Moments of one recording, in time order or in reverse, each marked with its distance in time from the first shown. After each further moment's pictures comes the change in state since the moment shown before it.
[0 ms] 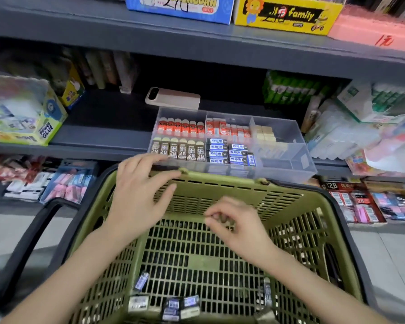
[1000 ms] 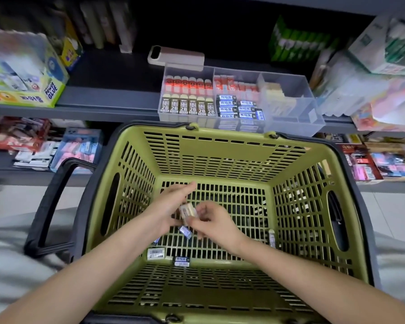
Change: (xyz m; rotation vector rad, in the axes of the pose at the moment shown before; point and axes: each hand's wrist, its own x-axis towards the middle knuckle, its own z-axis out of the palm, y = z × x) left_hand -0.067 0.024 0.045 -1.114 -0.589 -1.264; right_hand -0.060 0.001 0.113 0.530 -0.216 0.616
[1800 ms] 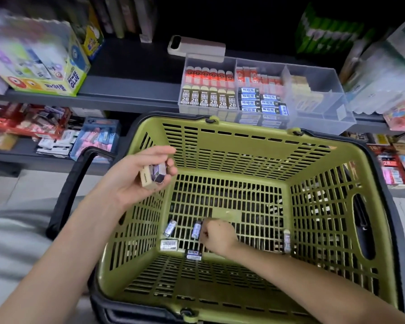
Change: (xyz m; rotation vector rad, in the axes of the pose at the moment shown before) left_hand -0.027 0.038 -0.081 -0.449 -0.228 0.223; right_hand 0.025 0.063 0.032 -0.916 -0.134 0.018
